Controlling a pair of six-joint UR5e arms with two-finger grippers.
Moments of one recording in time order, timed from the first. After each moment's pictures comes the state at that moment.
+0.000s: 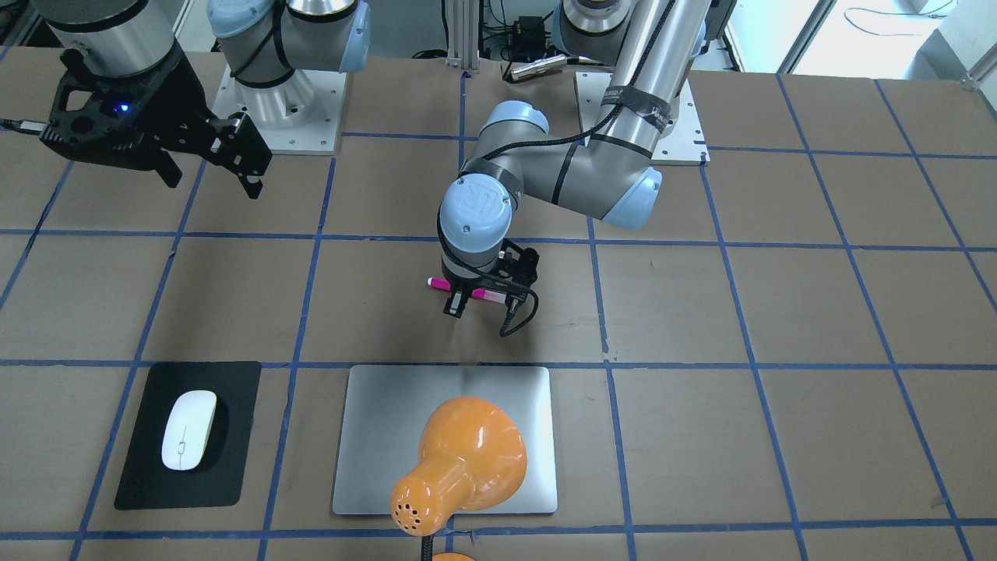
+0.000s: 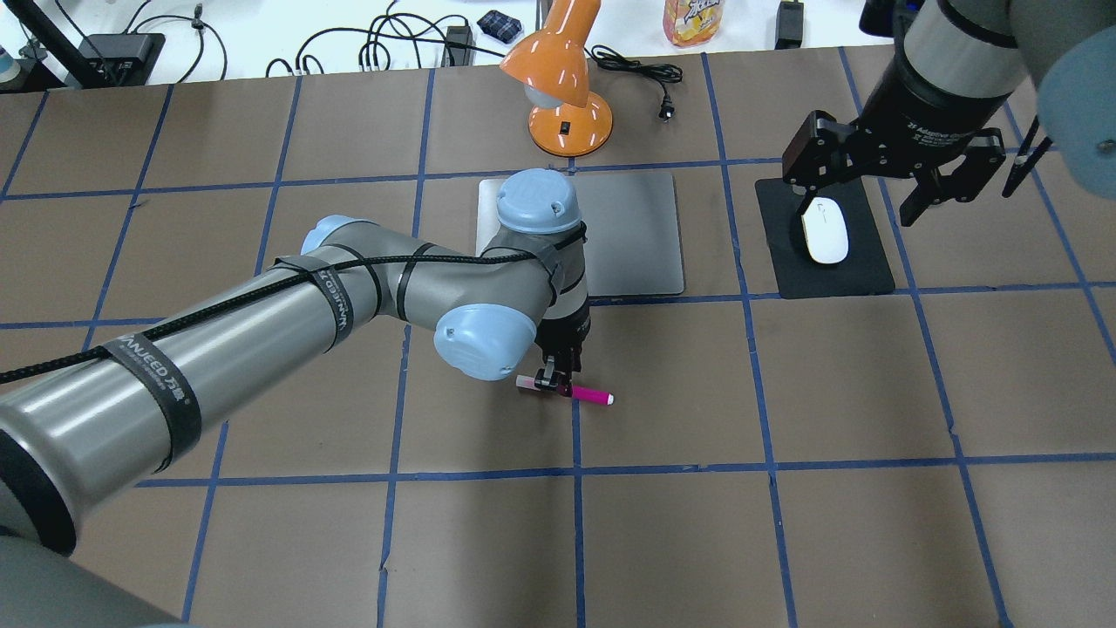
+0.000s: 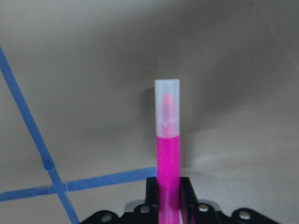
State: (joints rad) left arm -1.97 -2.02 -1.79 -1.08 1.46 -1.64; right arm 1.52 -1.63 1.63 -1.58 -1.54 0.11
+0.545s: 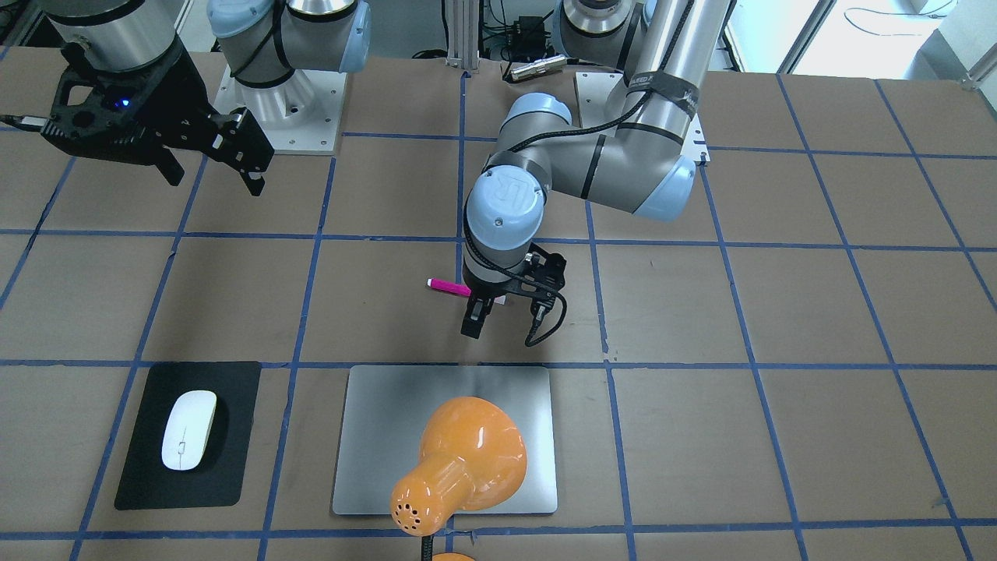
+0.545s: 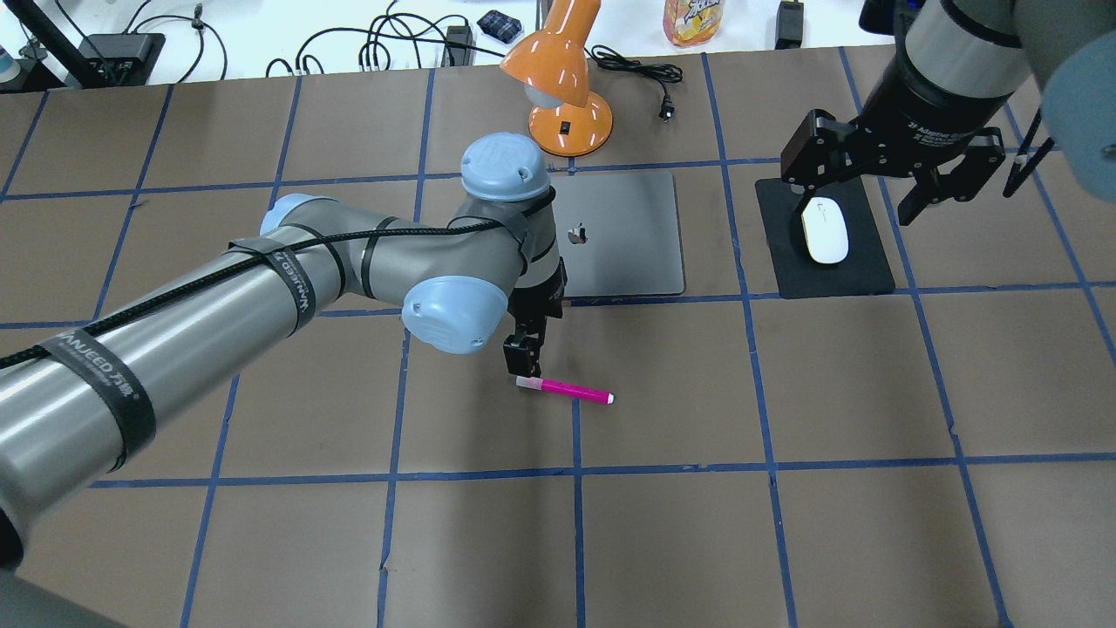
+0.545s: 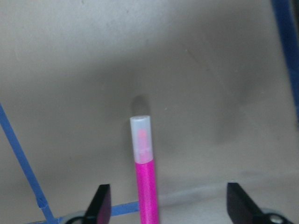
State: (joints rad) left arm -1.90 -1.97 -1.77 -1.11 1.47 -1.54; right arm 1.52 -1.64 1.63 -1.58 -1.53 0.11
